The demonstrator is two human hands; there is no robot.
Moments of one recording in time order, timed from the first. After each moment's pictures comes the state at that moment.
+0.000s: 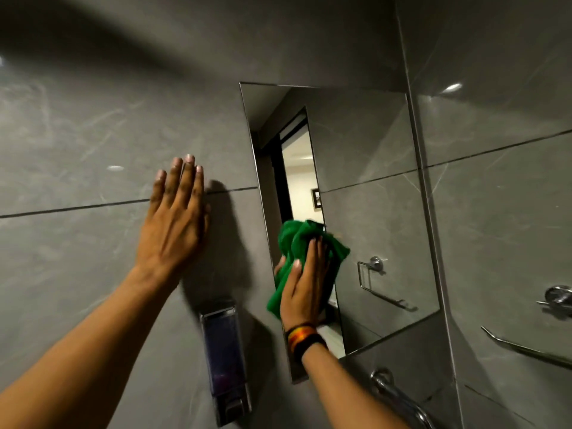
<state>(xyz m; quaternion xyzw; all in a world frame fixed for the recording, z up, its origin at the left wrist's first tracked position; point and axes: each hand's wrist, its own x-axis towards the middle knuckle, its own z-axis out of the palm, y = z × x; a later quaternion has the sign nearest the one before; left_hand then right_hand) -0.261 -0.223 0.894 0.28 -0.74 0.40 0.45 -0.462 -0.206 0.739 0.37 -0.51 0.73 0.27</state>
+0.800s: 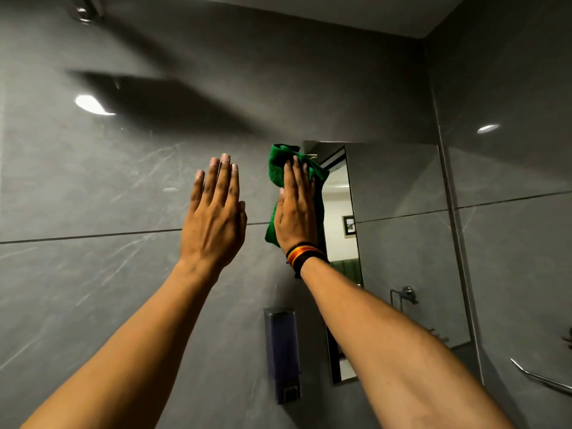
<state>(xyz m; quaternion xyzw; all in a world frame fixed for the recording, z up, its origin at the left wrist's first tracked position) -0.169 -0.134 0.933 0.32 -0.67 0.44 0.50 -0.332 -0.136 0.942 0.50 -0.42 0.62 0.43</state>
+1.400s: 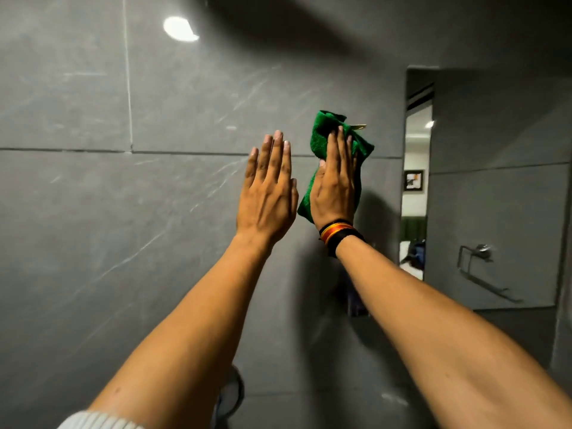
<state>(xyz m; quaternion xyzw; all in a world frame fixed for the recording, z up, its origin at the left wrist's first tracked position) -0.088 -0.145 0.849 0.39 -0.69 0.39 0.47 -0.216 -0.144 0.866 0.52 -0.44 0.63 0.38</state>
